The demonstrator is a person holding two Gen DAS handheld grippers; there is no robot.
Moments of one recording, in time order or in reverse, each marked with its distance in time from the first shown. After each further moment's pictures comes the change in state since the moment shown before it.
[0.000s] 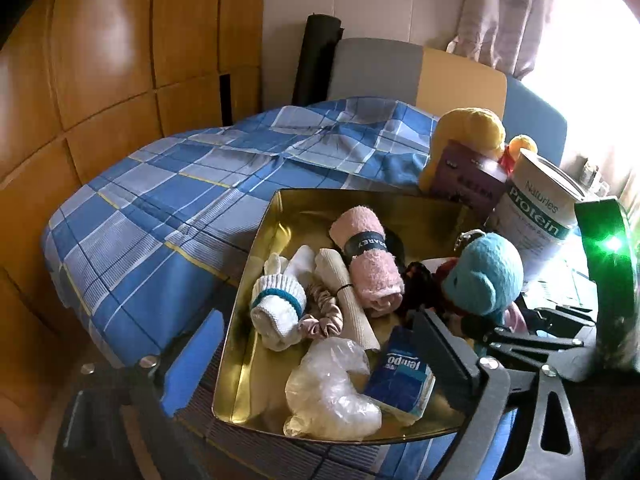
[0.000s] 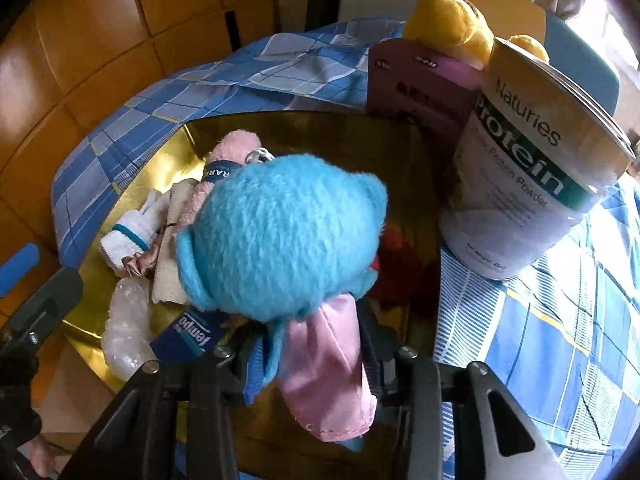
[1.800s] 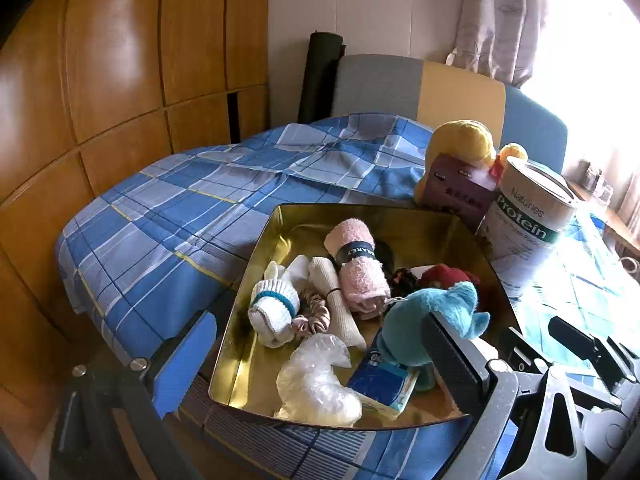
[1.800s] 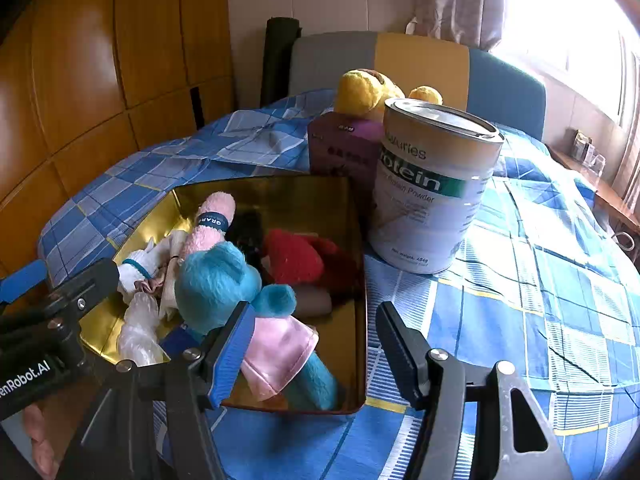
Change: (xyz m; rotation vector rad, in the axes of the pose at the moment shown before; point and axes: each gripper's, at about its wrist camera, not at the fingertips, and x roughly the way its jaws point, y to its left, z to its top) left arm -0.027 -0.016 -0.006 0.007 -0.062 0.038; right arm -0.074 0.001 -0.053 0.121 -0.281 -0.133
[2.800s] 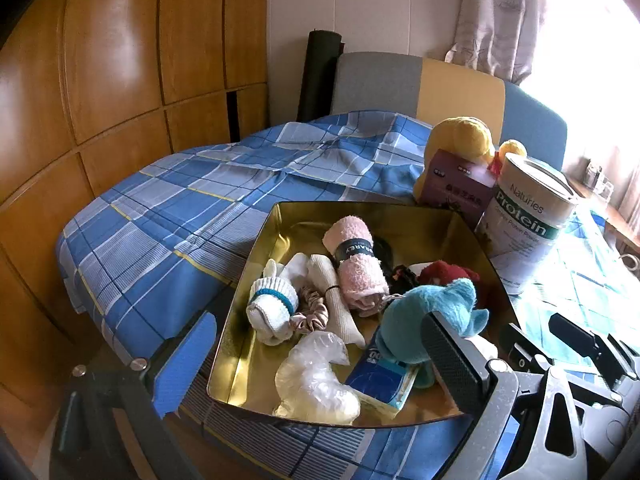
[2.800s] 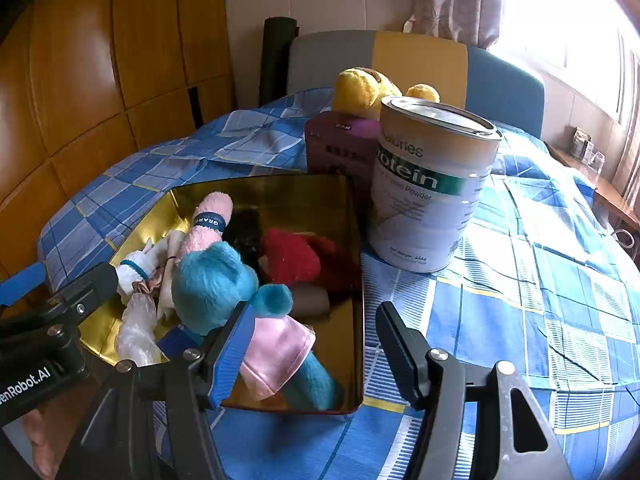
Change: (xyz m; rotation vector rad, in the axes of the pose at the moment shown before) left arm 0.001 -0.003 -0.003 0.005 0.002 0.006; right arm 0.001 -0.001 0.000 0.006 0.000 -0.002
